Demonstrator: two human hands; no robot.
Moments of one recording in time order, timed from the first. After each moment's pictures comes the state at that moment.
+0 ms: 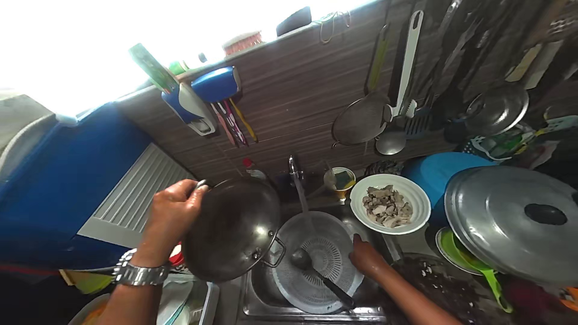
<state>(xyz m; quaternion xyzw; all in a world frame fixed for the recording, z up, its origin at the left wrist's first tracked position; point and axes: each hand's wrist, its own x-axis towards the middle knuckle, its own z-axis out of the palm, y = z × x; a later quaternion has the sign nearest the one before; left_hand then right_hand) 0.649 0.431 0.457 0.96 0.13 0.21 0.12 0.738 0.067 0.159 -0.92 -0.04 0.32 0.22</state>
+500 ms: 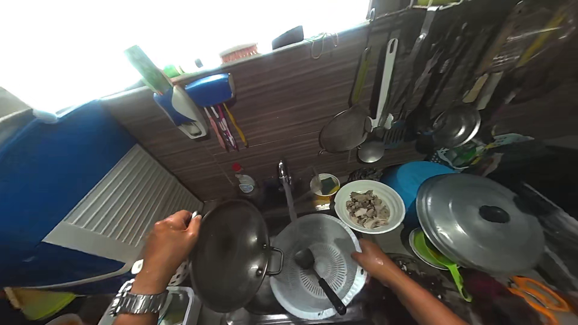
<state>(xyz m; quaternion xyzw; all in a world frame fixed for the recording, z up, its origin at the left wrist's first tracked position) 0.625 0.449 0.391 0.96 0.17 0.18 0.10 0.725 0.012 0.199 -0.84 0.04 0.29 0.45</state>
